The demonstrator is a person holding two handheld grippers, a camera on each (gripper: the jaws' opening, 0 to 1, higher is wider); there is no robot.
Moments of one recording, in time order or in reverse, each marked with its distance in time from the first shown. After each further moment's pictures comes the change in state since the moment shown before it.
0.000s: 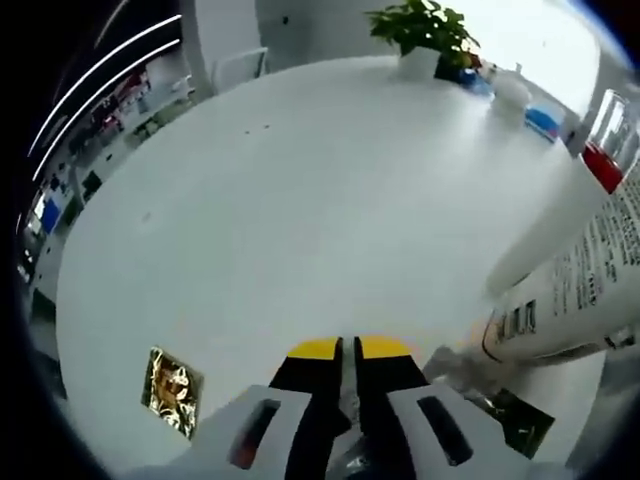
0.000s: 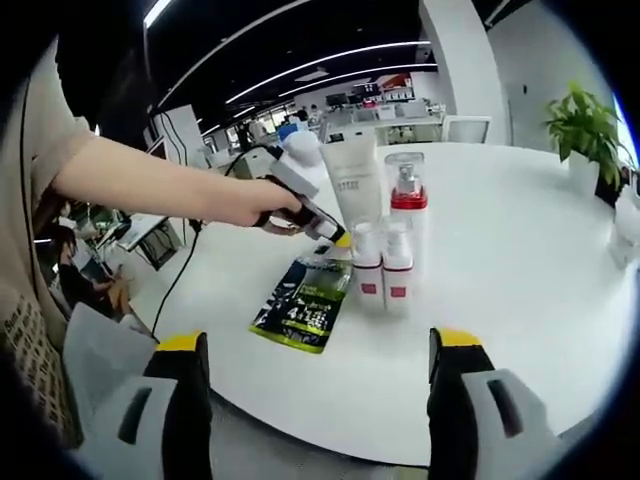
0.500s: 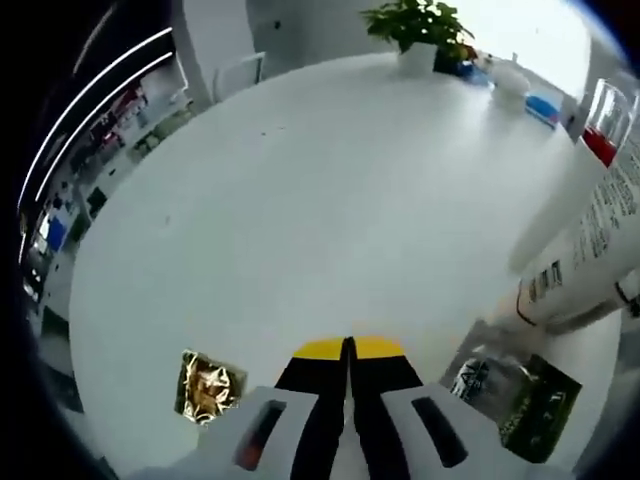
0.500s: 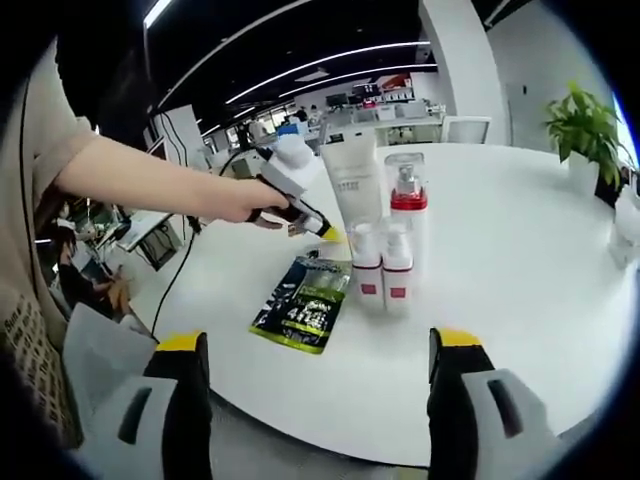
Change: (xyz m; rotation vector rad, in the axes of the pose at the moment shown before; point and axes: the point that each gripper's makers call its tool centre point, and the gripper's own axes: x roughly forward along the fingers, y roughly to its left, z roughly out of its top) left arm -0.007 0.038 -0.007 0.056 -0.013 0.046; right arm 0.002 0.000 0.001 0.000 -0.002 0.000
